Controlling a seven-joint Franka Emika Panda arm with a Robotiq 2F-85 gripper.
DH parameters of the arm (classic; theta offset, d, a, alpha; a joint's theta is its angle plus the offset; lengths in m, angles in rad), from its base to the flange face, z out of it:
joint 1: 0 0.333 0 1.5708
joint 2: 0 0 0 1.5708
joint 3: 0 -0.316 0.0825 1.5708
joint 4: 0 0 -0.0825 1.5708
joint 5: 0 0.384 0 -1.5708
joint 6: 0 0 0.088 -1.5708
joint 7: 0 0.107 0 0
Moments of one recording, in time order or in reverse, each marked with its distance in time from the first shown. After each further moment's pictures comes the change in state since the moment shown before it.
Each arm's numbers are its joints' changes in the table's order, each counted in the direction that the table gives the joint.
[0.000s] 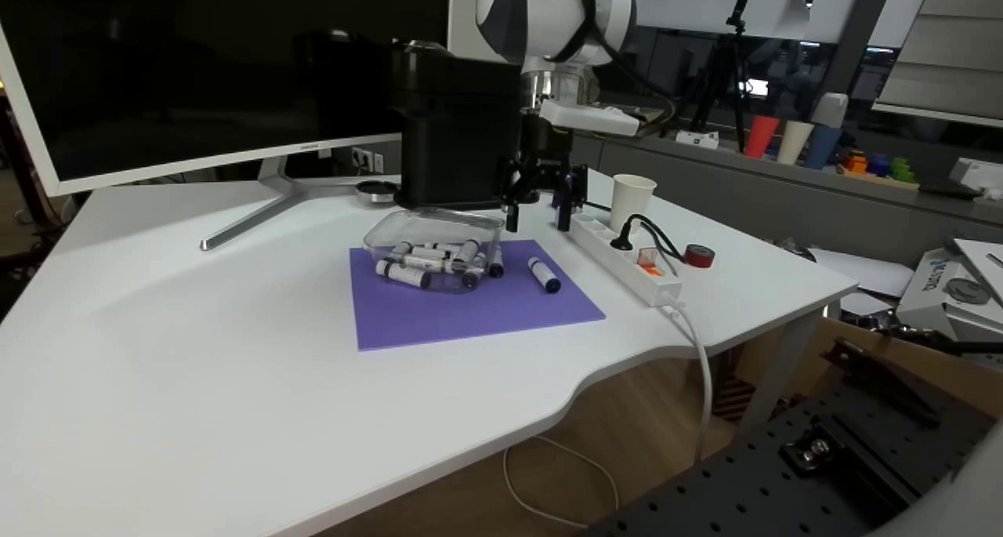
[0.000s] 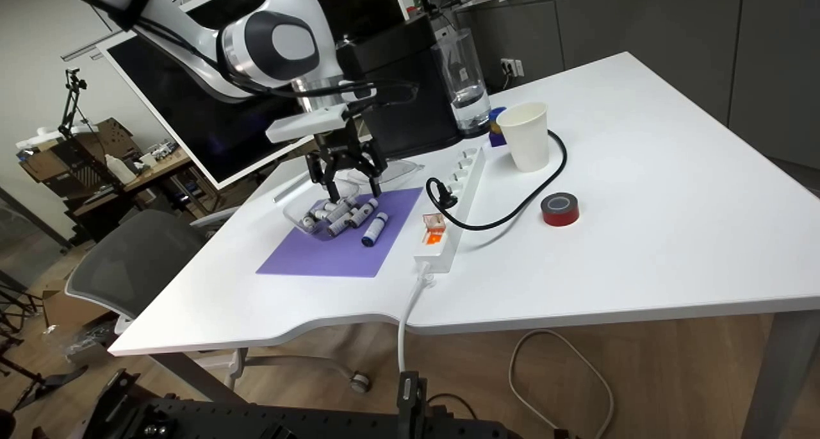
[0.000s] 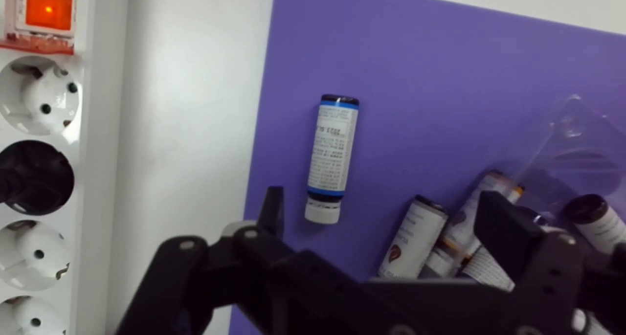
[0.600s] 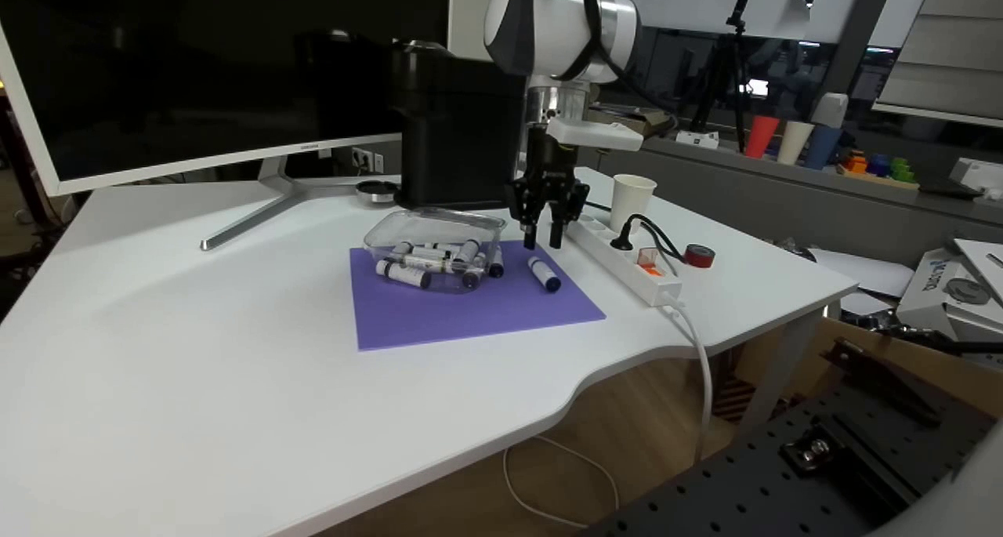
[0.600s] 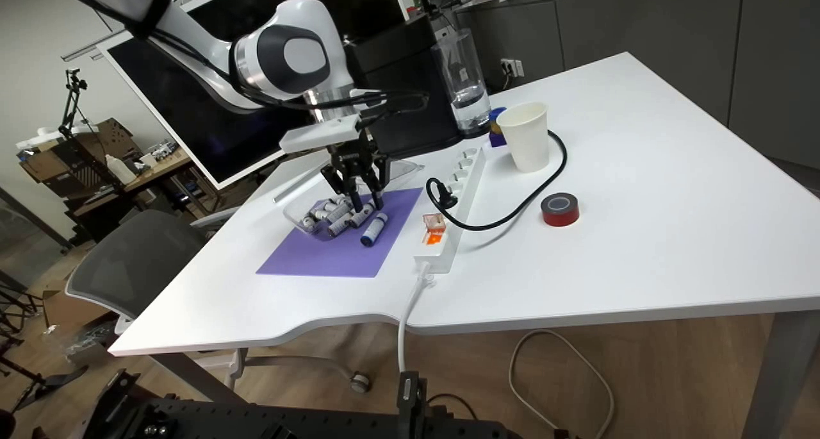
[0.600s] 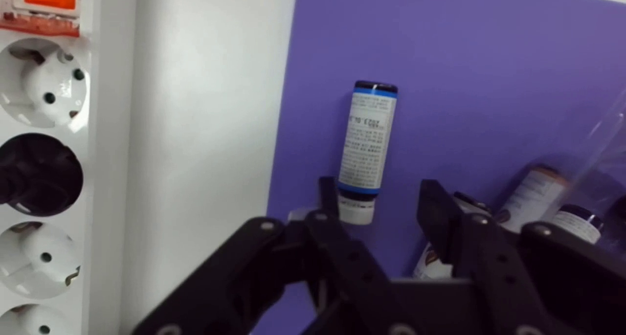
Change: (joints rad) arm -0.022 -0.045 0.002 0.002 0.000 -0.082 -0.024
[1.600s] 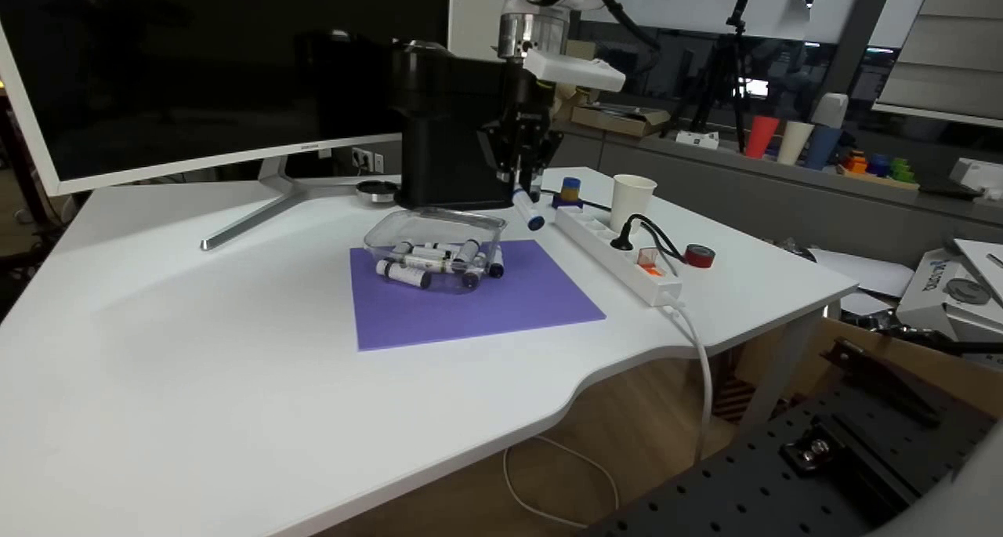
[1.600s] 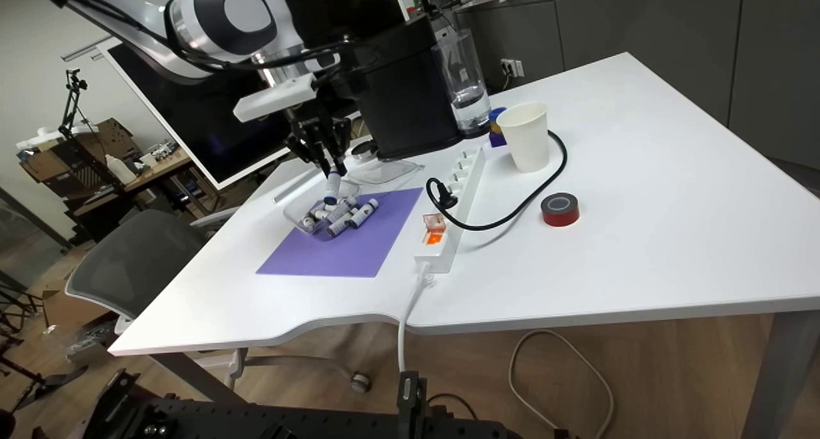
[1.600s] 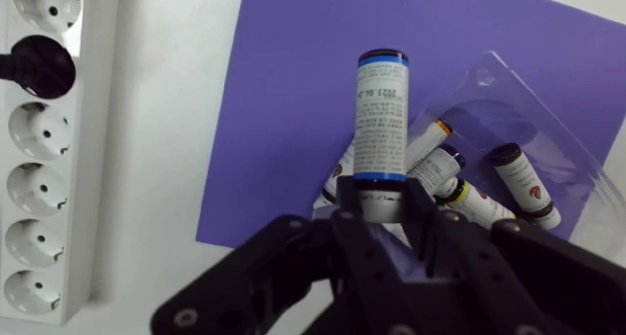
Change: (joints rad) arm 0.068 0.185 -0.020 0.067 -0.019 0.001 0.001
